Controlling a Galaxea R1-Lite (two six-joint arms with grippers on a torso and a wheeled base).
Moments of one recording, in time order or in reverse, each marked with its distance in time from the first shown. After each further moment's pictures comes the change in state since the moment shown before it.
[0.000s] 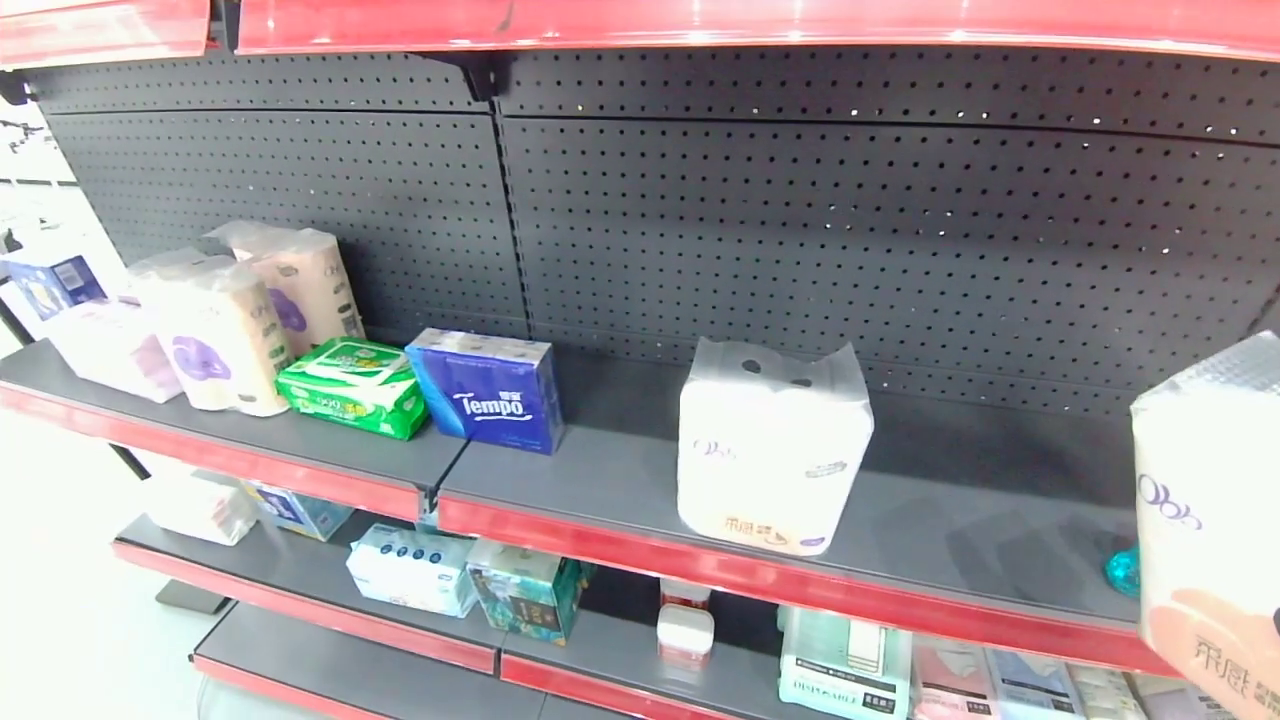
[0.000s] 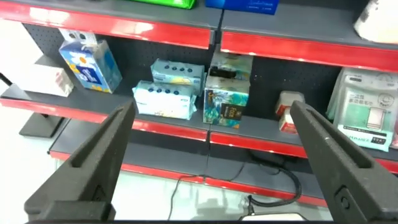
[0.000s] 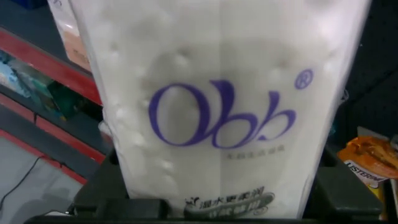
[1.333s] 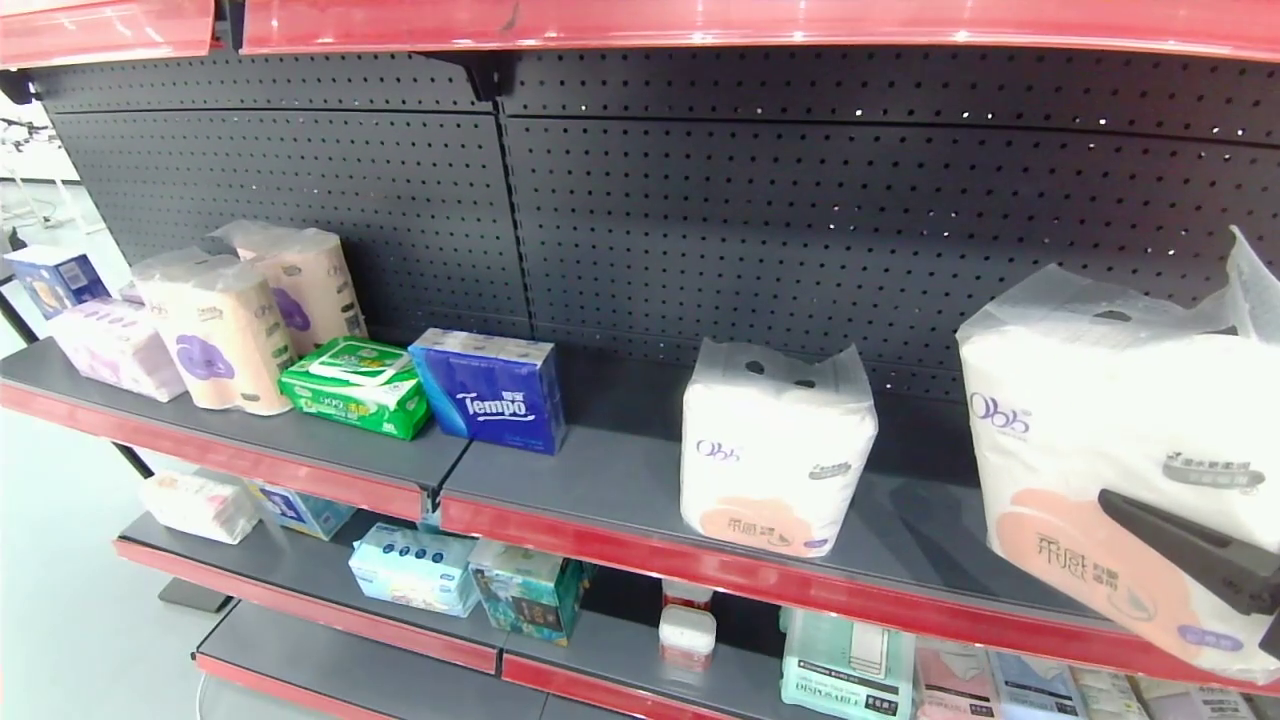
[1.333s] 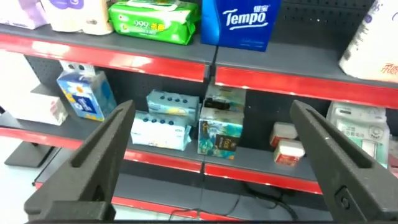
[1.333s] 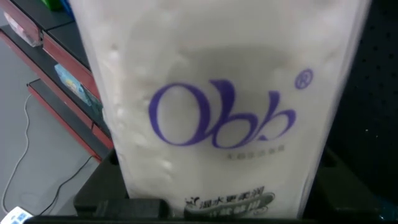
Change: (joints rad) left arm 0.102 0.004 0.123 -0.275 -0.113 -0.051; right arm 0.204 0.400 -0.042 -0.328 0.048 0.063
